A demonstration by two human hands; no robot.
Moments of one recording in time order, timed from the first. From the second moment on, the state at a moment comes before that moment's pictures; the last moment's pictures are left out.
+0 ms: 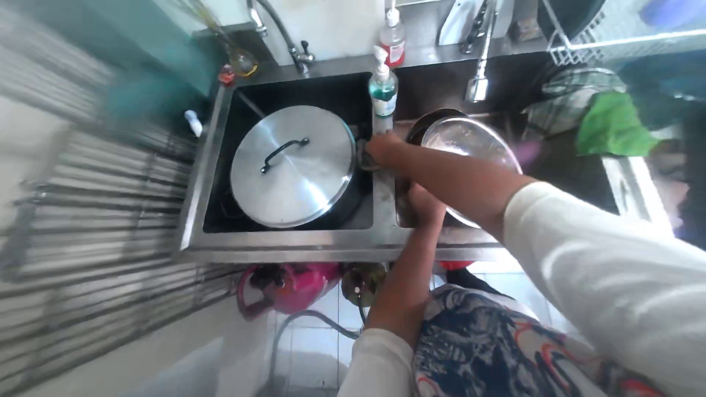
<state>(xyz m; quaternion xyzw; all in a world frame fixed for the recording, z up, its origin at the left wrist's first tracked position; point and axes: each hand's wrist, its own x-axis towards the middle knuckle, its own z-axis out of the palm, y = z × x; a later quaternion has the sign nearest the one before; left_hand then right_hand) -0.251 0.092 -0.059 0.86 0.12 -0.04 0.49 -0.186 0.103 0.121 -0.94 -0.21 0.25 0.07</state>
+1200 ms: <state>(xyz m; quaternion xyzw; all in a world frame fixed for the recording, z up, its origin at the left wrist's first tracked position) -0.168 0.039 -0.046 0.77 0.22 0.00 0.59 0.010 -0.189 -0.036 -0.85 0.09 0.08 0.51</state>
